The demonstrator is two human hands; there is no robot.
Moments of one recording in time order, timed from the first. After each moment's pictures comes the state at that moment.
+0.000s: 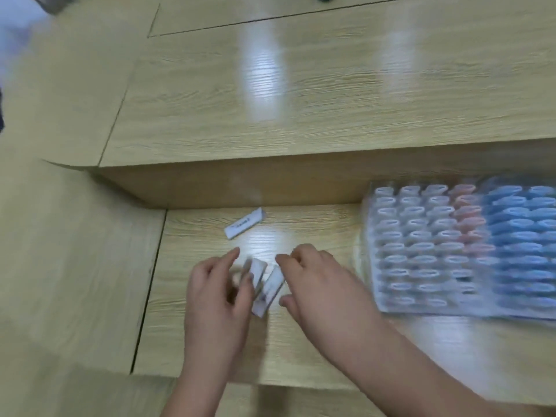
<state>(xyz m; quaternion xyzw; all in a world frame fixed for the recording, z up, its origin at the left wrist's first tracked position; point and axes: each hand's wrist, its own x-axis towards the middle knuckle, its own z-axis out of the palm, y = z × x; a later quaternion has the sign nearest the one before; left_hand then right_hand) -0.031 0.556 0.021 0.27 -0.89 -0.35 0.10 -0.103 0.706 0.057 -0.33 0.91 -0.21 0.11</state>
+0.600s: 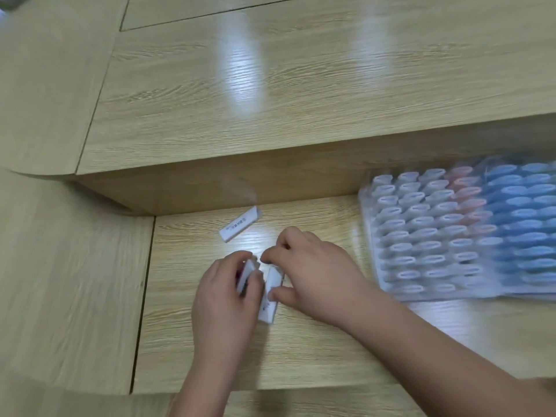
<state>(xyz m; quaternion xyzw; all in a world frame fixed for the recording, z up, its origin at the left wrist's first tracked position) -0.047 0.549 0.014 0.24 -0.91 -0.34 0.07 -0.129 0.688 0.028 -0.35 0.90 -0.19 0.18</state>
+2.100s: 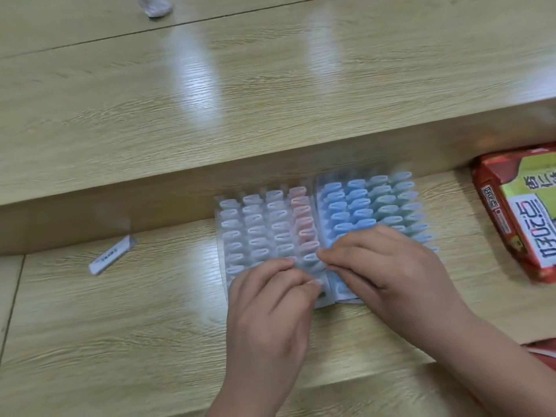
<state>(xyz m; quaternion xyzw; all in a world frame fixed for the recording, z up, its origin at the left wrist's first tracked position) -0.088 0.764 0.037 -0.12 -0.92 -0.31 0.23 -0.154 0.948 0.059 -0.31 0.90 -0.29 -0.09</state>
